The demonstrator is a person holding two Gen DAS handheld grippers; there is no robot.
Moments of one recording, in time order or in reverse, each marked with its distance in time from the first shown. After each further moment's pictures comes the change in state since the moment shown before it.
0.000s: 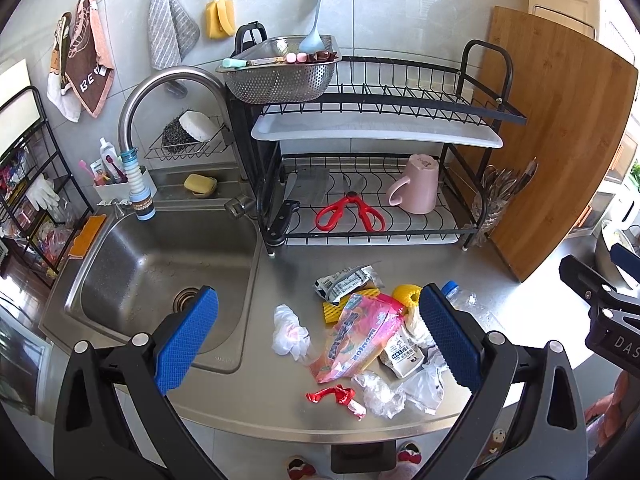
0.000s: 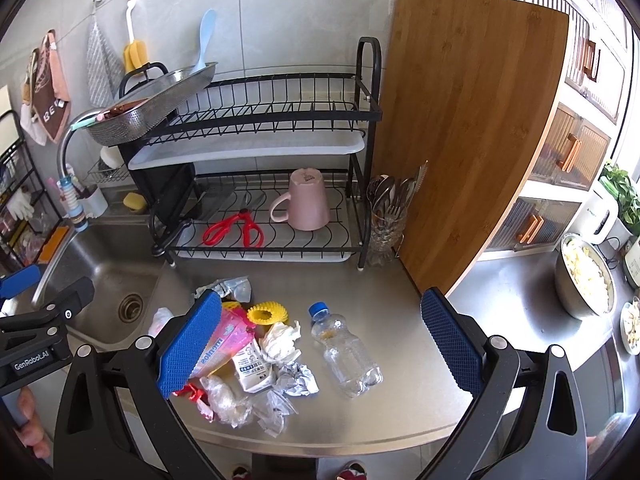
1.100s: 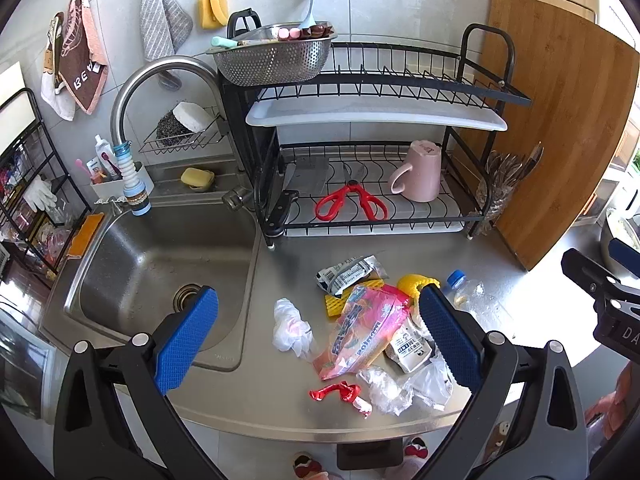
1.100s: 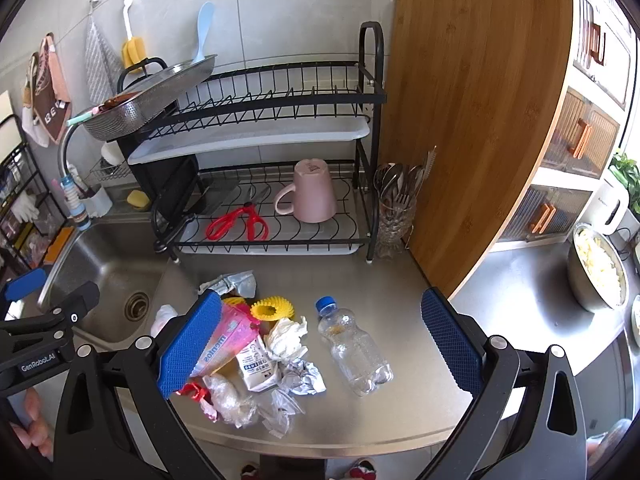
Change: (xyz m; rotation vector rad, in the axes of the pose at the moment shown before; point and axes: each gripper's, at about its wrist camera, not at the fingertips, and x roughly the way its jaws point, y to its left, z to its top) left arm 0.019 -0.003 -0.008 0.026 0.030 0.003; right arm 0.018 -0.005 -0.011 0.031 0.031 0.049
